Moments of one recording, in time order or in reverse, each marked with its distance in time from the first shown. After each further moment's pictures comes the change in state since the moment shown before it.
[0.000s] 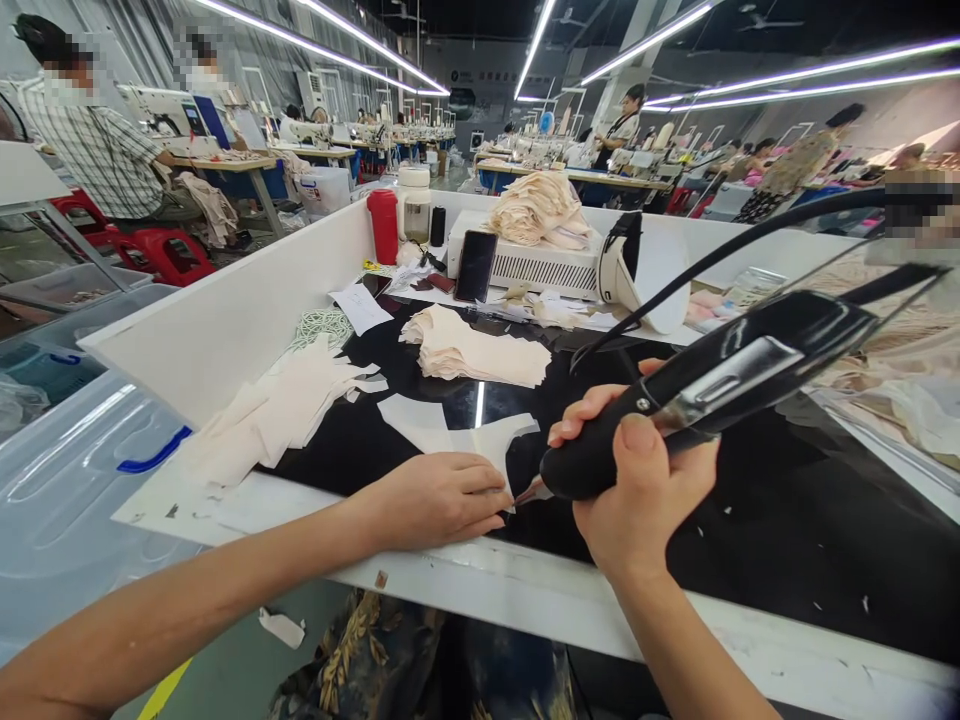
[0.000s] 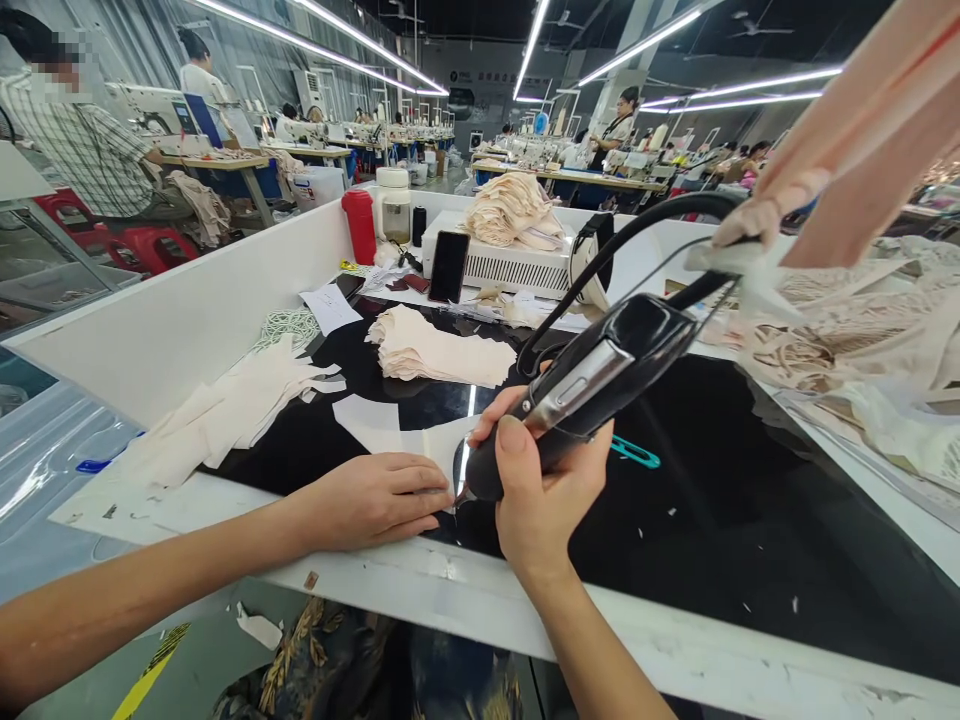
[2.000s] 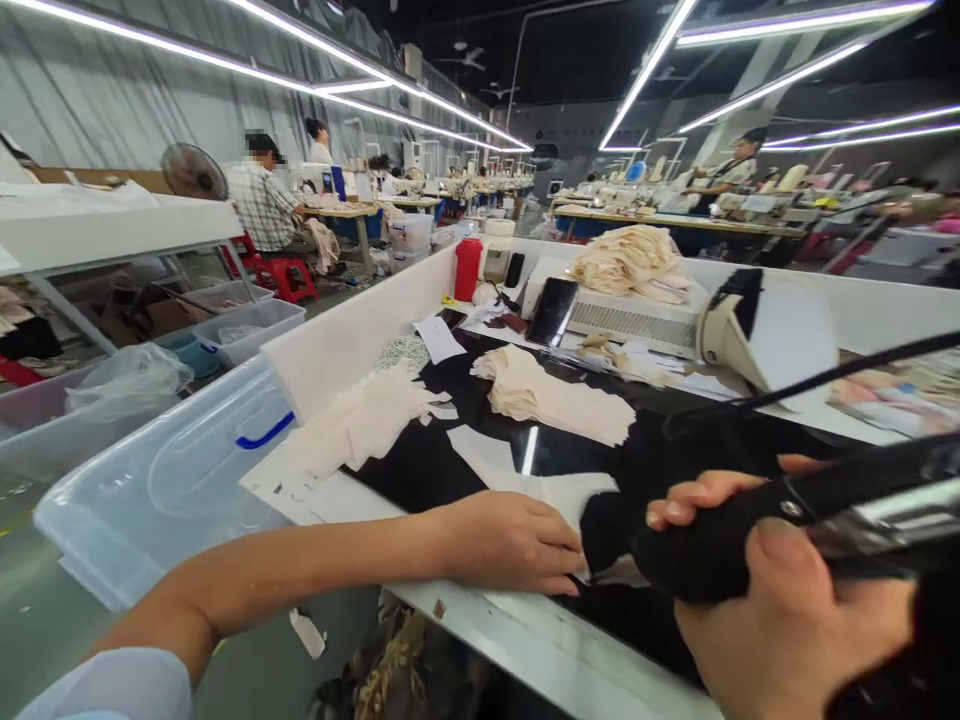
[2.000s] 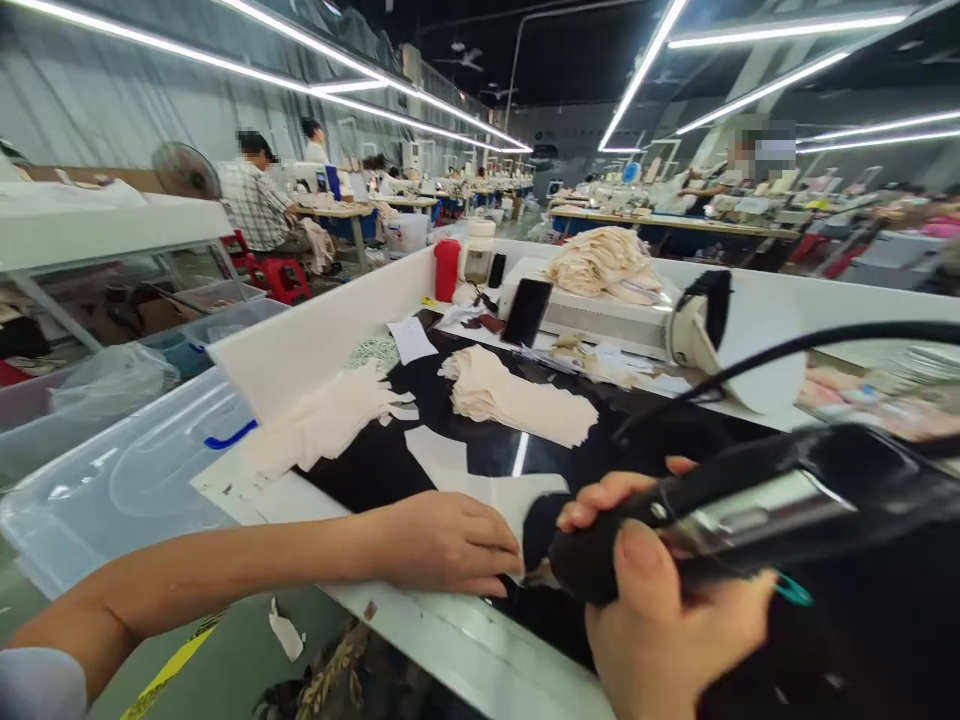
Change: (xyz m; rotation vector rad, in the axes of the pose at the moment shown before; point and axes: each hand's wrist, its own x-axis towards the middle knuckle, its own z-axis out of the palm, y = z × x) left_hand 0.007 -0.001 0.010 -0.020 -0.176 -0.046; right_hand -0.002 0.000 -0.016 0.019 0.036 0.101
